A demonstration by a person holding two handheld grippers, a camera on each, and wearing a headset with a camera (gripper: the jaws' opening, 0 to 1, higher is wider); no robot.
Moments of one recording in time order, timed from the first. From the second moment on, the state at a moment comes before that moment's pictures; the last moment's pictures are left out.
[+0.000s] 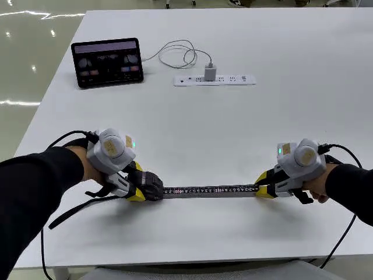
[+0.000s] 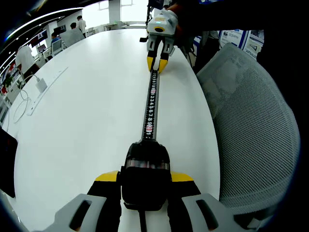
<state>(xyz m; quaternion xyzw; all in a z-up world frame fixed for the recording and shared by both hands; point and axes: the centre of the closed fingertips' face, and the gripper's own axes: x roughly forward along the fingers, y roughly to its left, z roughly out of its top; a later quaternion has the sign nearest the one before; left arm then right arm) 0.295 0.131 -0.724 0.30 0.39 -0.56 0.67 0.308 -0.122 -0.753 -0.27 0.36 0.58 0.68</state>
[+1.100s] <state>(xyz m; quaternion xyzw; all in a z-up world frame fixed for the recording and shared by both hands) 0.300 0.131 -0.725 0.31 0.38 -0.54 0.68 0.304 -0.117 -0.751 -0.30 0.37 0.57 0.67</state>
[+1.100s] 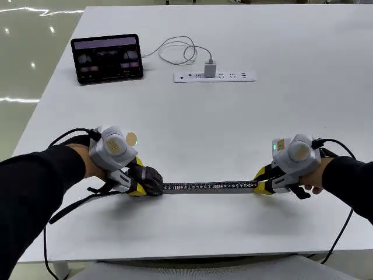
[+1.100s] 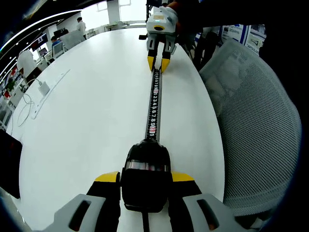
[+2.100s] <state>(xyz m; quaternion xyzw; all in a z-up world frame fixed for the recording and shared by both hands) 0.342 0.186 -0.683 0.09 0.33 -0.31 0.89 0.321 -0.130 -0.724 -0.22 0.34 0.46 0.79</state>
